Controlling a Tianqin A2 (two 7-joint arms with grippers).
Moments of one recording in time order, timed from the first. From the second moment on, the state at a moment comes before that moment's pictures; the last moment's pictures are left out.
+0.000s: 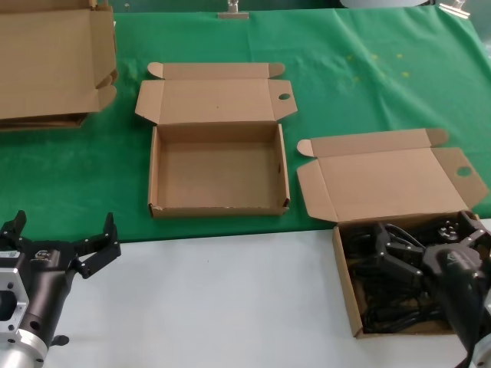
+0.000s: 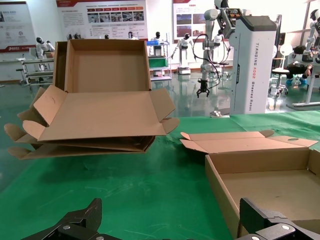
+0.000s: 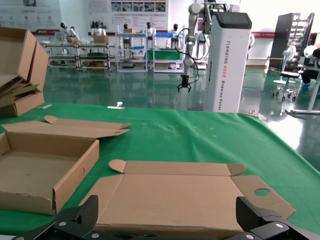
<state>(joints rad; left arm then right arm) 0.00 -0.30 1.60 -1.60 -1.80 0.00 0.00 0.02 0.32 -1.61 1.60 1.80 -0.01 0.00</state>
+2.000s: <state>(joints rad) 0.00 -0.30 1.60 -1.60 -1.80 0.00 0.00 0.03 0.40 -1.69 1.61 1.85 0.06 -0.01</state>
